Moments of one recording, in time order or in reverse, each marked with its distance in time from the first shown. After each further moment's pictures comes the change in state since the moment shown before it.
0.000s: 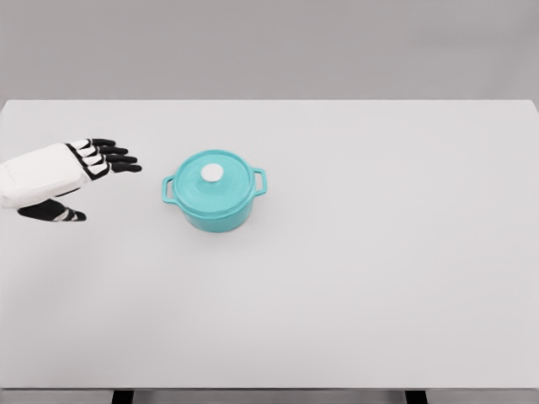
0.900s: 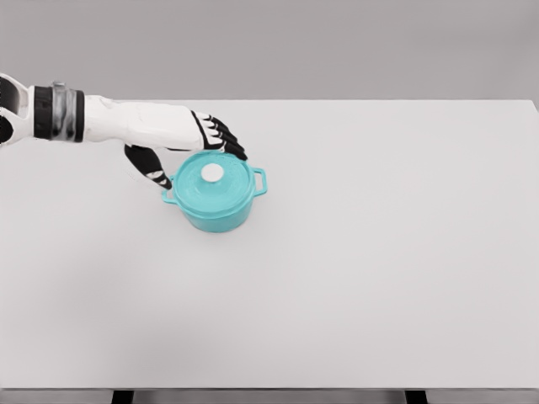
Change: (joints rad) left arm -0.666 -0.407 -0.436 0.200 0.282 -0.002 -0.571; right arm 0.011 0.000 -0.001 0.001 -0.001 0.000 0.001
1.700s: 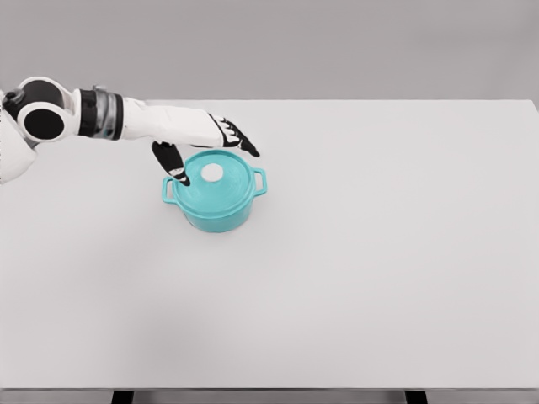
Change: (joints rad) left arm 0.035 -0.165 0.018 0.232 -0.075 -0.001 -0.026; right arm 0.000 0.000 0.000 0.000 -0.001 0.000 0.000
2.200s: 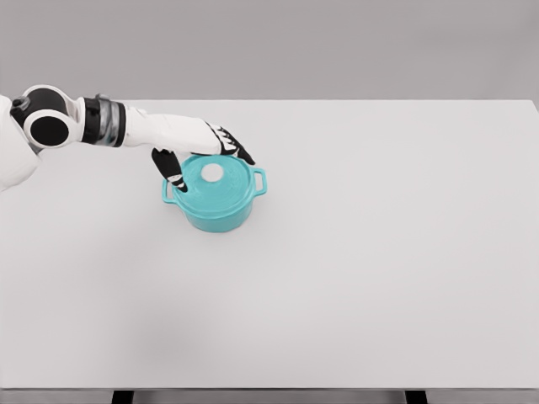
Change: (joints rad) left arm 0.012 -0.009 -0.016 0.032 -0.023 0.000 0.000; right arm 0.000 0.000 0.000 0.000 0.000 0.000 0.000
